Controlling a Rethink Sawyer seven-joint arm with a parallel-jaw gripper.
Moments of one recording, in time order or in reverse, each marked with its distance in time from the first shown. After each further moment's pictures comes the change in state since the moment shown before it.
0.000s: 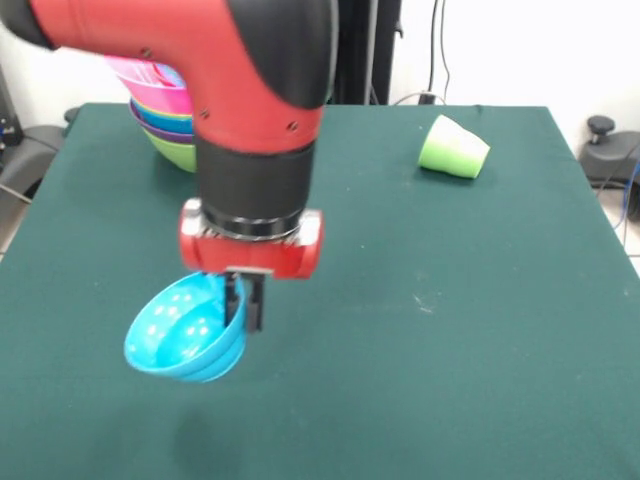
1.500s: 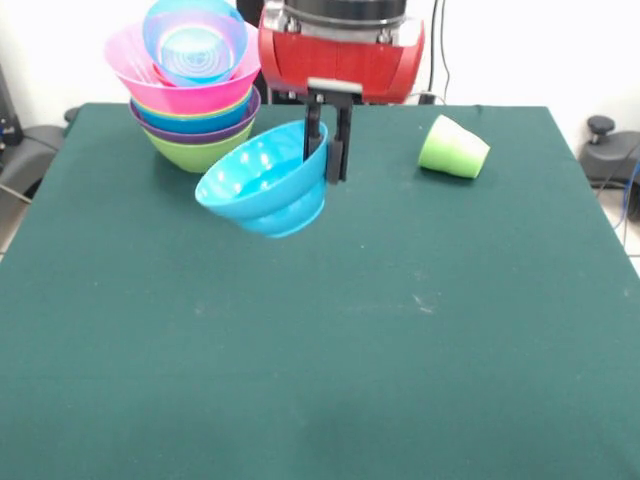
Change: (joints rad) arm 0.113 -0.284 -0.143 0.244 0.225 0.011 0.098
